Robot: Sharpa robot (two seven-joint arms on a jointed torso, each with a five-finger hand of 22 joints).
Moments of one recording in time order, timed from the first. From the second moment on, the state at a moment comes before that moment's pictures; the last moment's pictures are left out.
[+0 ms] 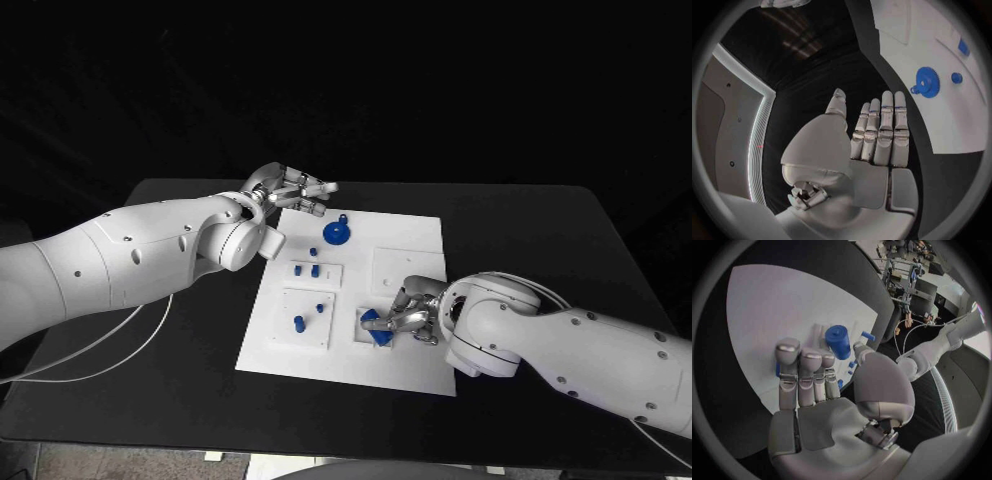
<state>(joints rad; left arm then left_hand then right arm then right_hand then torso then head) 1.33 -0.69 -0.17 1.23 -0.29 -0.32 0.23 1.30 0.01 -0.16 0.07 0.12 1.08 0.13 0.06 0.06 1.17 0.11 0.06 0.06 1.28 0.08 0.07 0.12 0.06 1.13 0.06 0.08 0.27 1.01 -0.70 0.07 1.69 -1.19 -0.08 -0.70 1.04 -0.21 0.21 0.28 0.05 1.23 0.05 0.07 0.08 1.33 -0.04 0.95 1.12 1.44 -0.10 1.02 0.90 0.08 1.47 -0.12 0.72 1.31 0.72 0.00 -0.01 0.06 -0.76</state>
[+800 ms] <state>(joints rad) 1.33 -0.69 -0.17 1.23 -0.29 -0.31 0.22 1.30 0.01 -0.16 0.08 0.12 1.08 0.13 0.06 0.06 1.17 0.11 0.06 0.06 1.28 0.08 0.07 0.12 0.06 1.13 0.06 0.08 0.27 1.01 -0.73 0.07 1.72 -1.20 -0.11 -0.68 0.99 -0.21 0.23 0.24 0.05 1.24 0.04 0.07 0.07 1.33 -0.04 0.94 1.12 1.44 -0.10 1.02 0.92 0.07 1.47 -0.12 0.73 1.31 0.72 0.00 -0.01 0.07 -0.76</state>
